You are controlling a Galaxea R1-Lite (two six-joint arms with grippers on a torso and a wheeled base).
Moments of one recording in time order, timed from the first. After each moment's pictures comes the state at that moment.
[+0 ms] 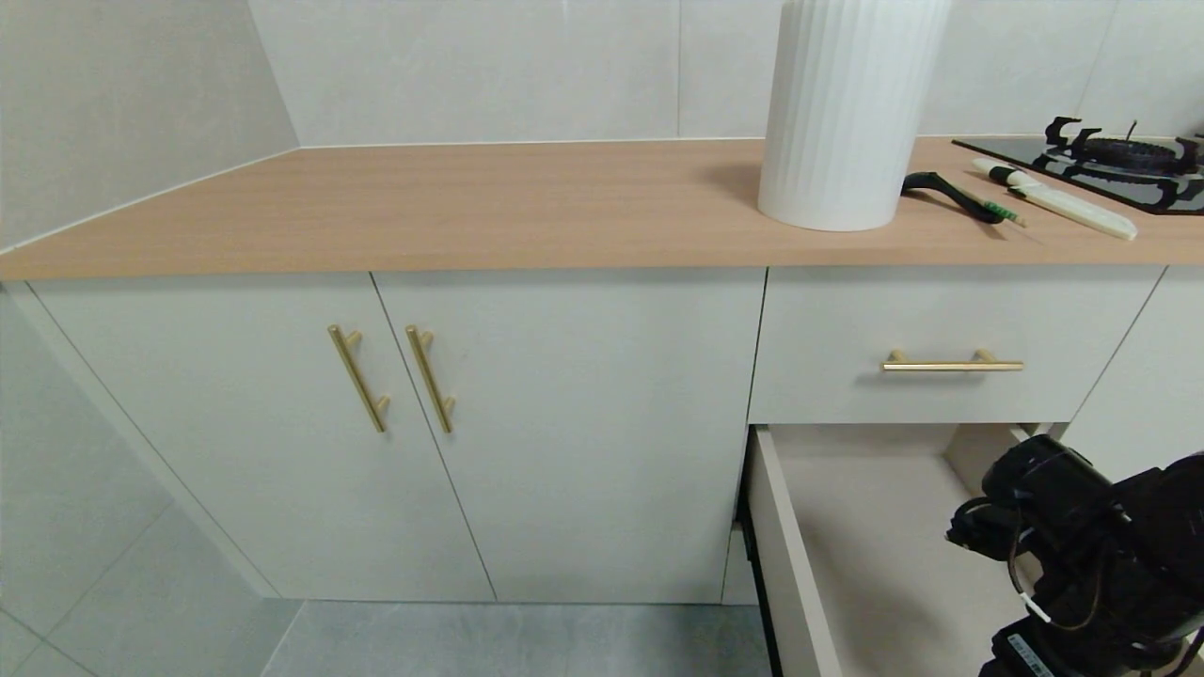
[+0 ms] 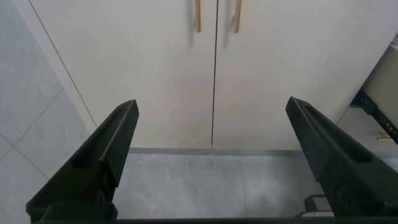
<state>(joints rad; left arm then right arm) 0.00 0.00 0.00 0.00 0.01 0.00 0.30 1.70 -0.73 0.43 -0.14 0.00</state>
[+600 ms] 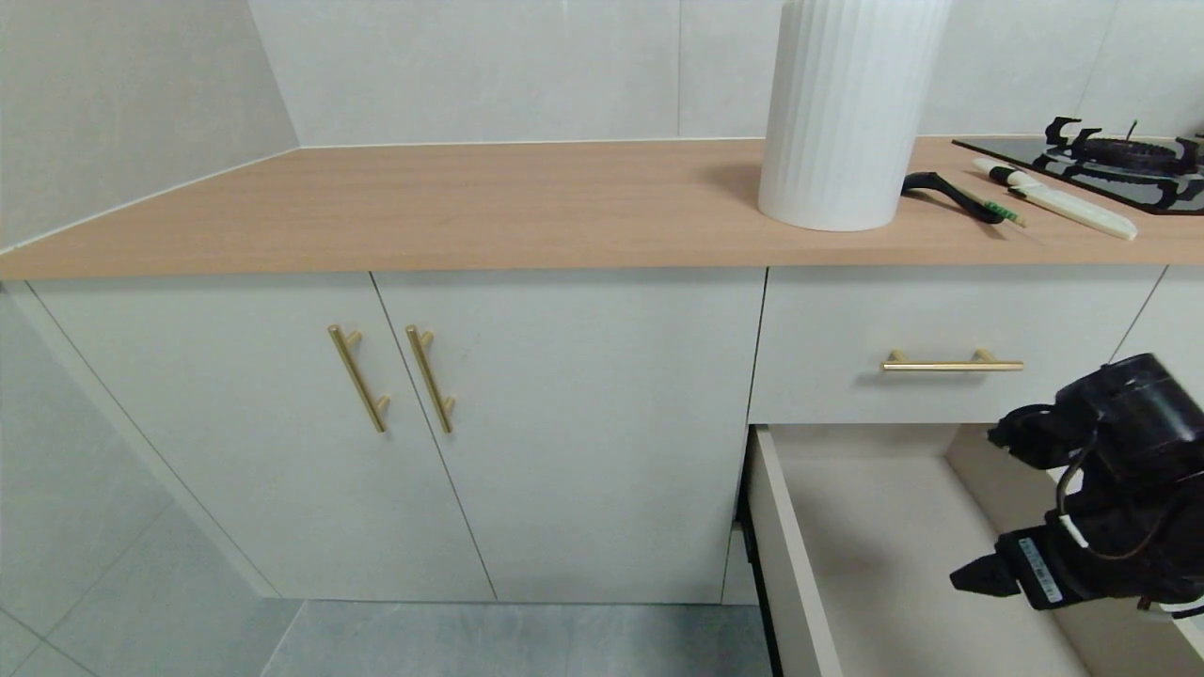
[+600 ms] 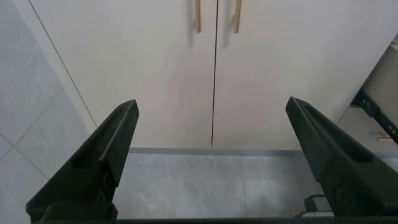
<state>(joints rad) 0.00 0.00 0.00 0.00 0.01 0.00 0.27 1.51 -0.78 0.29 -0.13 0.08</state>
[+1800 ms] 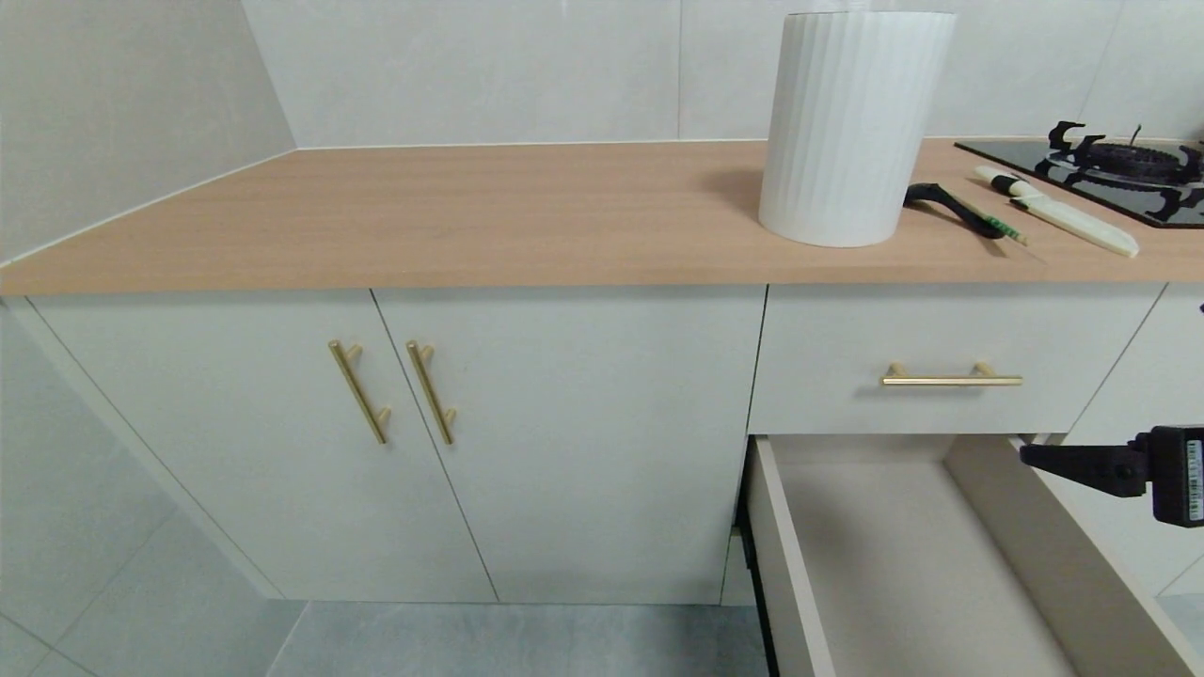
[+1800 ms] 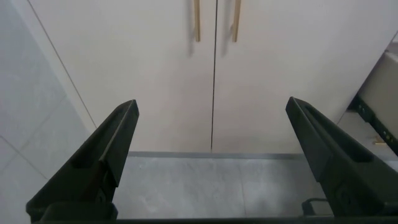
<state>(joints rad) 0.00 0.00 0.00 0.00 0.01 0.00 0.24 1.16 -0.80 0.18 -0.06 0.13</state>
